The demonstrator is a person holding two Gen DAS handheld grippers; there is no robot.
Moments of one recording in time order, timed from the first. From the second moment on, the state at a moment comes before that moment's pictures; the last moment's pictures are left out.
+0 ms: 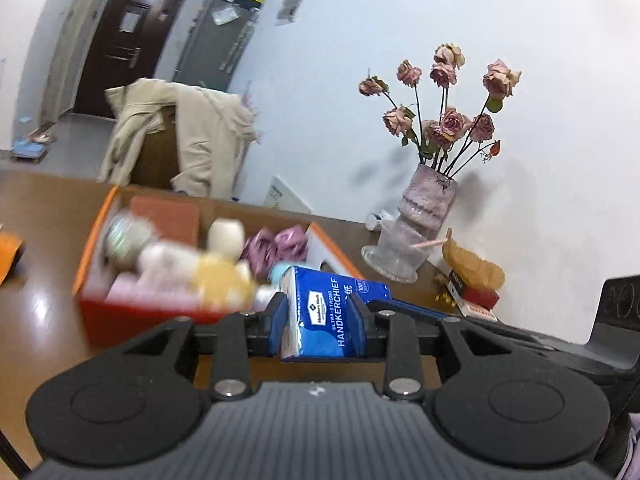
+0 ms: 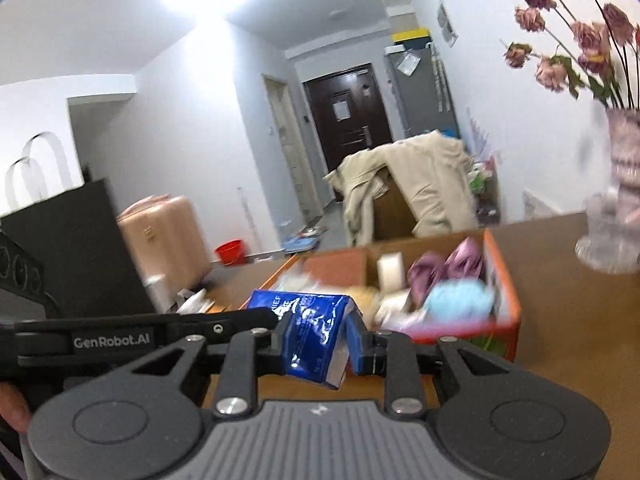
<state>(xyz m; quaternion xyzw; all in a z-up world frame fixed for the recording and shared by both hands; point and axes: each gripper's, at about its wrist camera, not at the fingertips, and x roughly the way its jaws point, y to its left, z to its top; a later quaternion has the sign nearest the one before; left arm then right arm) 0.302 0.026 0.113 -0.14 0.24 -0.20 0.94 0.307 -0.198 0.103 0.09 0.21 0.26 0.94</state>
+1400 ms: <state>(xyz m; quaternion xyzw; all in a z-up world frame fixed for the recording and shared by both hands) 0.292 0.059 0.120 0.00 0.16 -0.02 0.99 0.333 -0.199 0.130 -0.01 0.18 0.12 0.98</state>
